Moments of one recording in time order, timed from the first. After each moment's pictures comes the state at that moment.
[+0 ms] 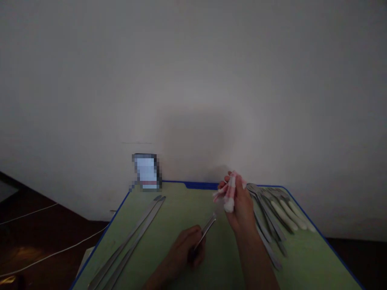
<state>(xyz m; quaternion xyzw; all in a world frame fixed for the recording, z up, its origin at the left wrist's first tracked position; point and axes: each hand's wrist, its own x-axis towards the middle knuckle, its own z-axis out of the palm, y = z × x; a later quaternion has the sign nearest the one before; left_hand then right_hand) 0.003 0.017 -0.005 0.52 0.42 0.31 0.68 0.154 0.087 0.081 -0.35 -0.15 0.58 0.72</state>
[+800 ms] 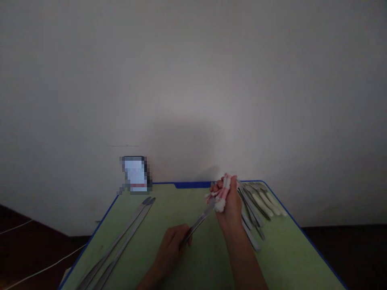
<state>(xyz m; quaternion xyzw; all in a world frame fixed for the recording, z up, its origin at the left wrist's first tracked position) 0.003 0.006 -0.019 0.62 0.52 0.38 0.45 0.161 0.059 0.090 -0.30 -0.15 0.57 0.75</state>
